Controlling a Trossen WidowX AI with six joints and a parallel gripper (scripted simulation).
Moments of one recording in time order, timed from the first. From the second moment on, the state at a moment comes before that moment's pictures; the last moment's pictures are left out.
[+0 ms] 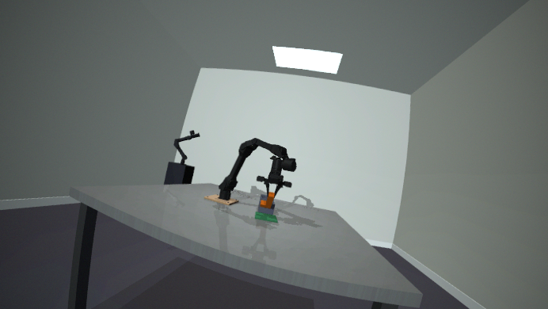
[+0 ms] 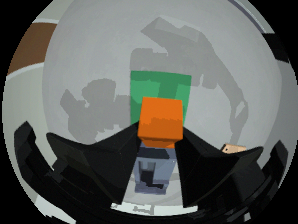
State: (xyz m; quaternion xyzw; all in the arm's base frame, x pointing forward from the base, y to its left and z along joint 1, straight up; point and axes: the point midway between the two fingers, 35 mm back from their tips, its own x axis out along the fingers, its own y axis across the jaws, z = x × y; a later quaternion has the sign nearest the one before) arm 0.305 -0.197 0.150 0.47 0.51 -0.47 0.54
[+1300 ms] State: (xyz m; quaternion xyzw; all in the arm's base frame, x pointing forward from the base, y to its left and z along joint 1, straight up) arm 0.305 -0.197 0.109 0.47 0.51 -0.47 0.54
